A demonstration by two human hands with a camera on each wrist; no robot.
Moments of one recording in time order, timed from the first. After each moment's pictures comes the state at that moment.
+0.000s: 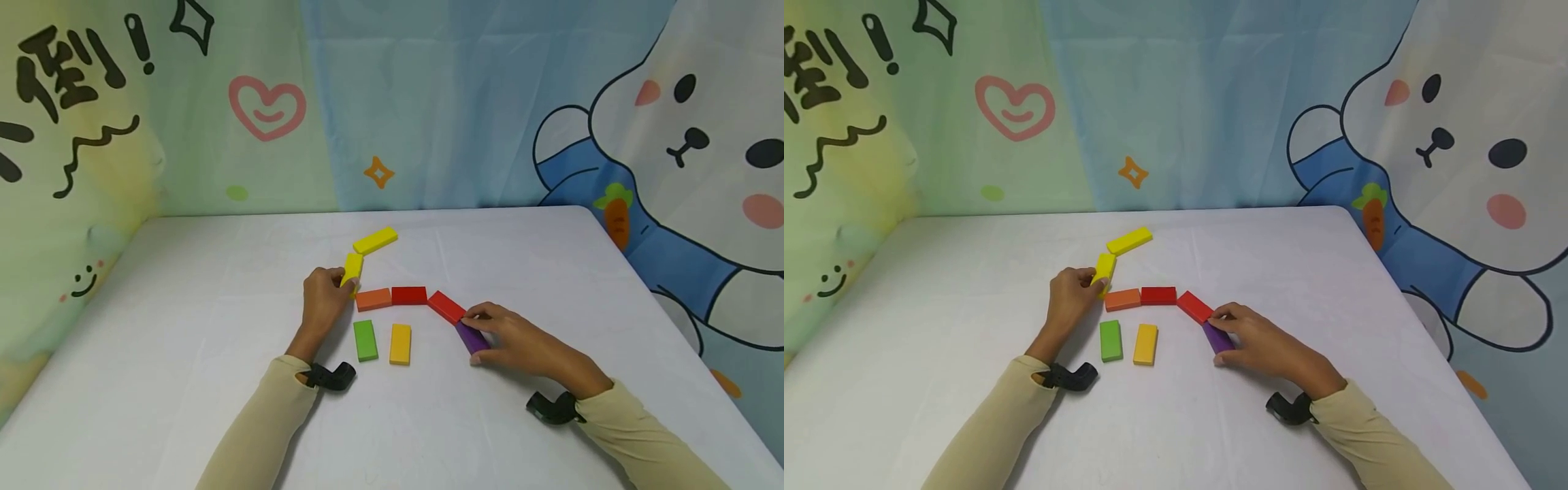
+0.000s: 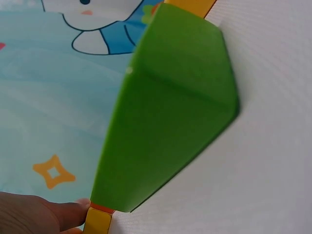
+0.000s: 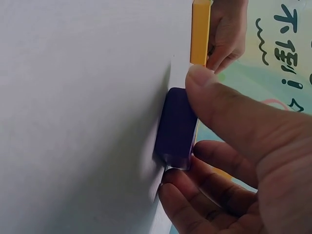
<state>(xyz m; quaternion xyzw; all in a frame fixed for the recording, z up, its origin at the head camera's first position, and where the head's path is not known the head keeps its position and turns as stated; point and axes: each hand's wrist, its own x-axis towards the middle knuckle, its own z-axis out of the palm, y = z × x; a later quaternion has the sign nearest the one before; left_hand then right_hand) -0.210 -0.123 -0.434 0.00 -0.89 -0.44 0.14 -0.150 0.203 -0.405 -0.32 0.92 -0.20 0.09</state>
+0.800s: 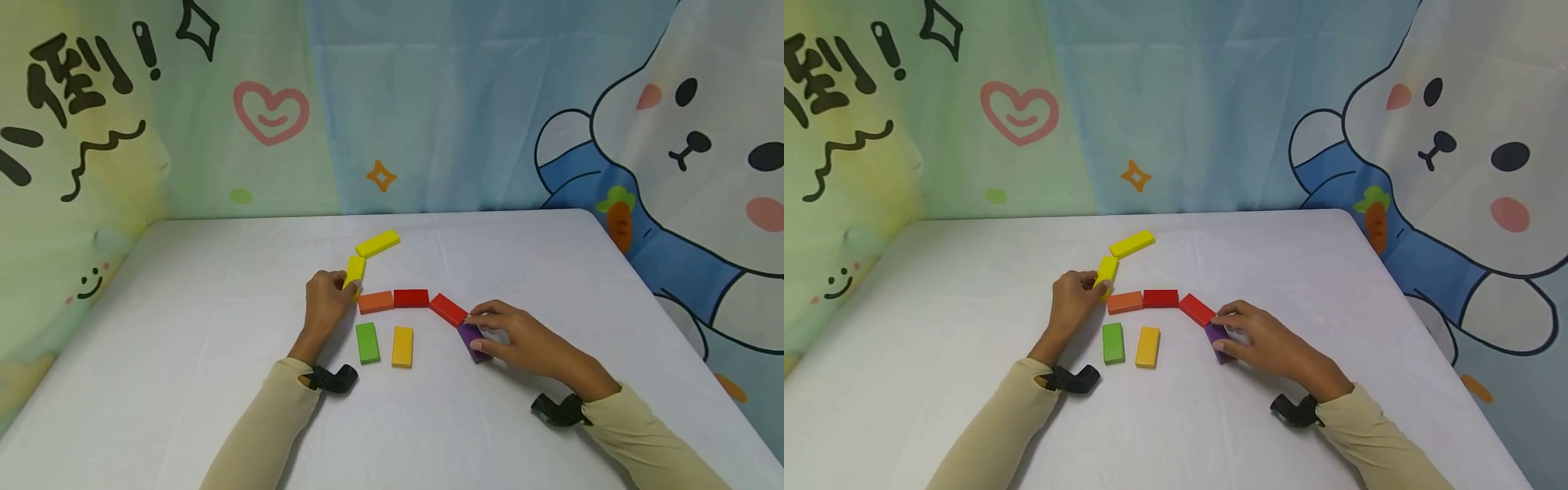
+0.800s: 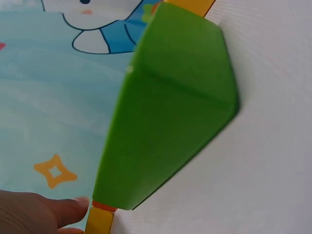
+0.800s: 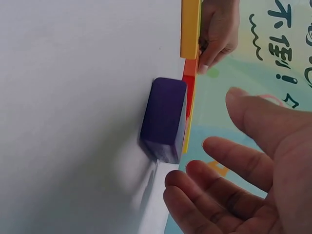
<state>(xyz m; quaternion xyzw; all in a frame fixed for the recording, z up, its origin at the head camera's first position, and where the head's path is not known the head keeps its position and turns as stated) -0.211 -0.123 -0.434 0.02 -0.89 -0.44 0.13 -0.152 0.207 -0.405 -0.29 0.92 -0.26 0.05</state>
